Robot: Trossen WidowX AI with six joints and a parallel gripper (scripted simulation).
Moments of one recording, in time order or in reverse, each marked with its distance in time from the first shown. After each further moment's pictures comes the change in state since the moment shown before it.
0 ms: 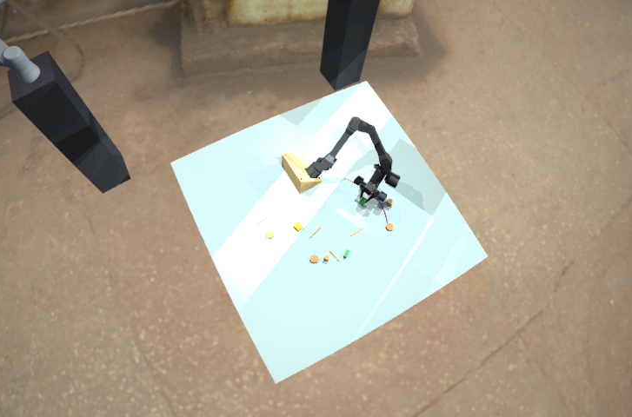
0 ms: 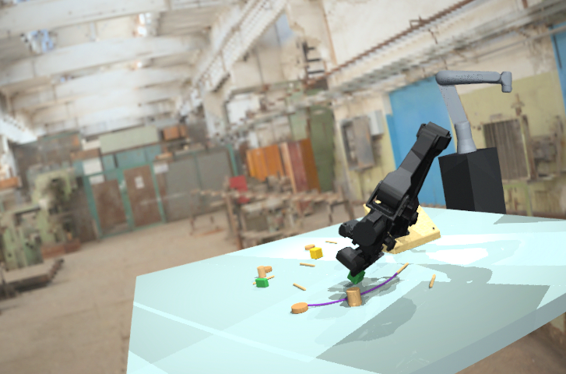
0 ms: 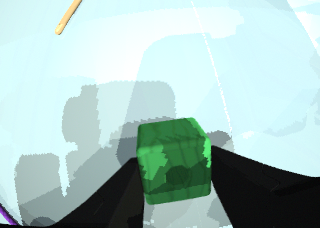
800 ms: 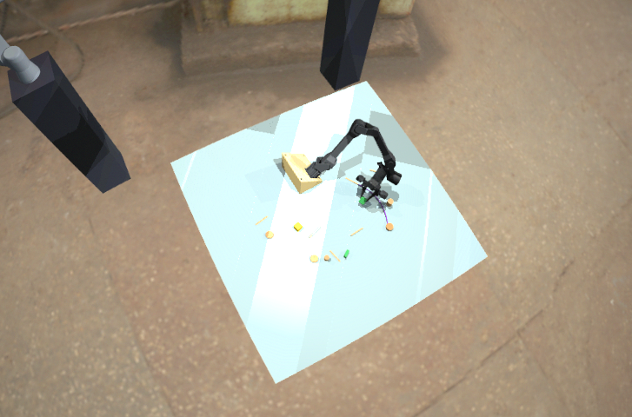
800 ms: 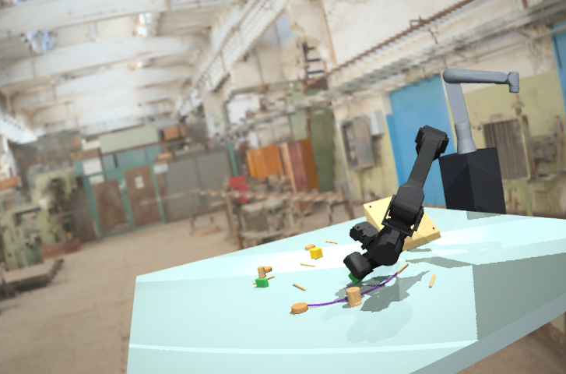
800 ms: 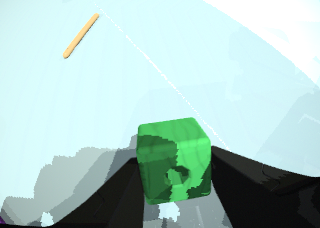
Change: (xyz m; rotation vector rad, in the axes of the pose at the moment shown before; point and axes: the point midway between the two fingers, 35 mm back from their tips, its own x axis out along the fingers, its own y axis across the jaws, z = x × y) arm -0.002 -0.001 -0.012 0.012 -0.242 -0.012
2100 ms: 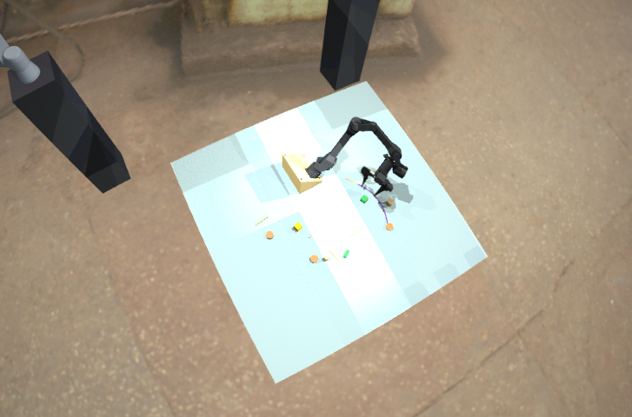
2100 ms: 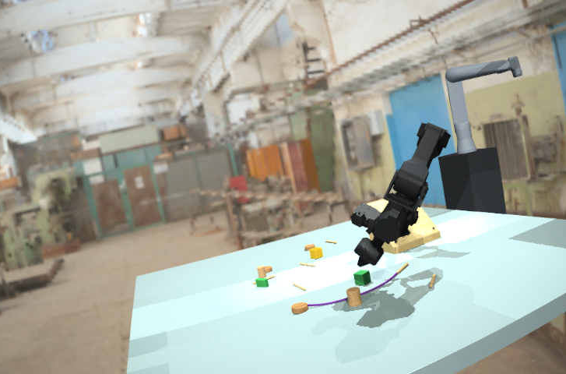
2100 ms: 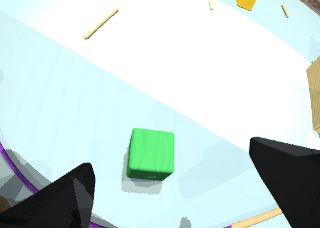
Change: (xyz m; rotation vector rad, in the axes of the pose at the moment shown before) arm -0.055 -0.002 0.018 -0.298 0.069 -0.033
